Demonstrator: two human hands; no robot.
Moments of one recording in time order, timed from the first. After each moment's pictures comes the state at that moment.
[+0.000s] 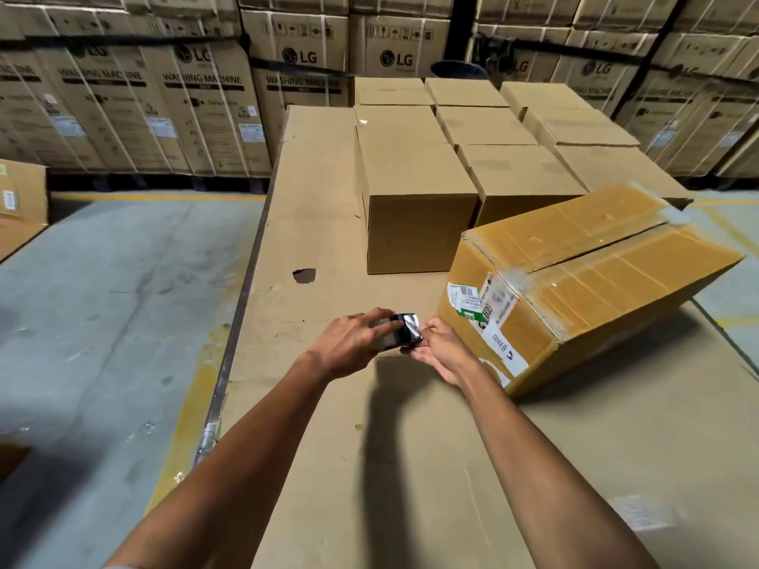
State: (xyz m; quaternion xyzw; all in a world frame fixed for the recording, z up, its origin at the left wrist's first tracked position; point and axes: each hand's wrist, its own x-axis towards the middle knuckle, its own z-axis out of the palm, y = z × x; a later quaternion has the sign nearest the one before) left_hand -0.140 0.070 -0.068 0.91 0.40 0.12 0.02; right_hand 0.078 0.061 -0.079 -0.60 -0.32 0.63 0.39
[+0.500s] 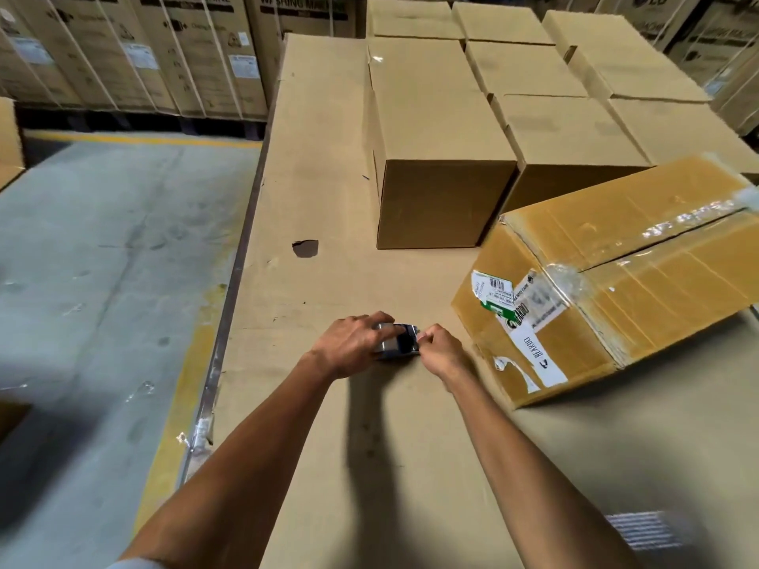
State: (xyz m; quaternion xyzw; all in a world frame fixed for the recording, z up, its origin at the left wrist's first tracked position) left_hand -0.151 0.108 -0.143 0.90 0.43 0.06 0.10; right_hand 0.058 0.090 -0.147 -0.77 -0.48 0.40 0.14
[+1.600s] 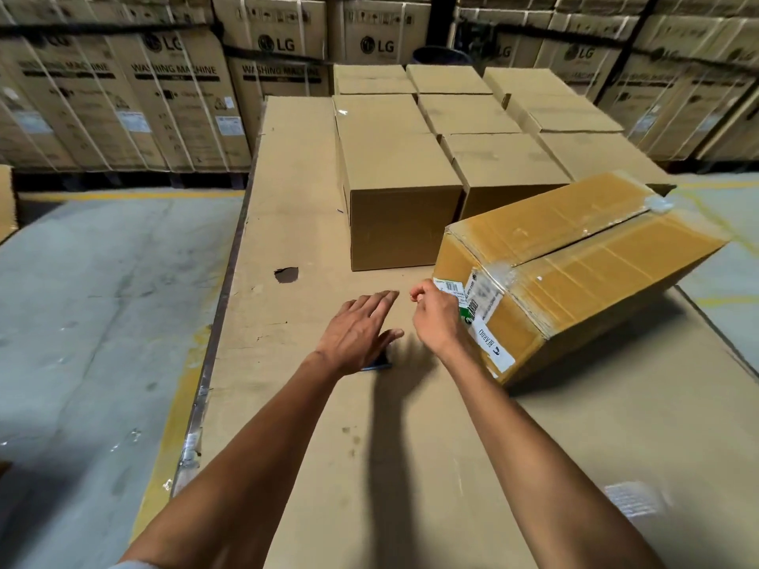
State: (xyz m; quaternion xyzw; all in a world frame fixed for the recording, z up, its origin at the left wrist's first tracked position) left_hand -0.100 0.089 -0.082 0.88 0.45 0.16 0.03; right_hand 0.080 0.076 -0.030 -0.71 -0.61 0.19 0.28
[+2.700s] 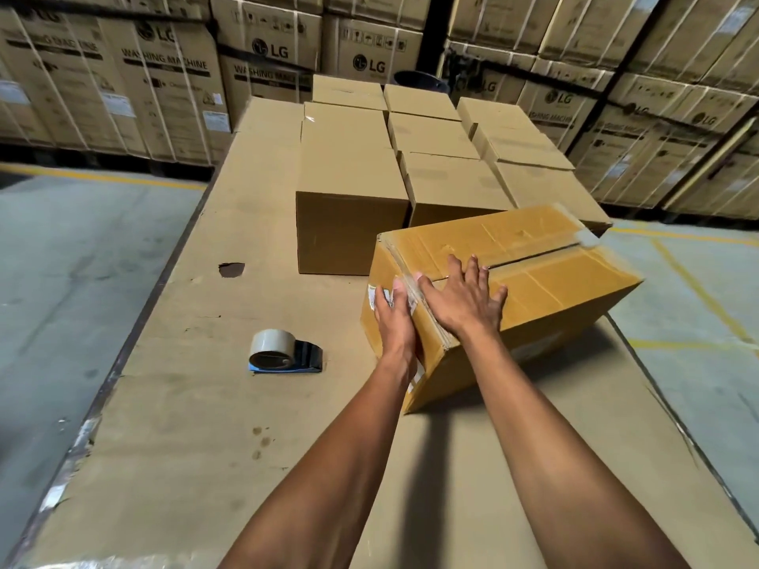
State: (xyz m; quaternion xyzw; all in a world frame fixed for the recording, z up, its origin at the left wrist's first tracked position) left_hand 0.156 0.086 -0.070 0.23 0.50 0.56 0.62; right_hand 0.238 0.081 0.043 -0.79 -0.61 0.08 0.06
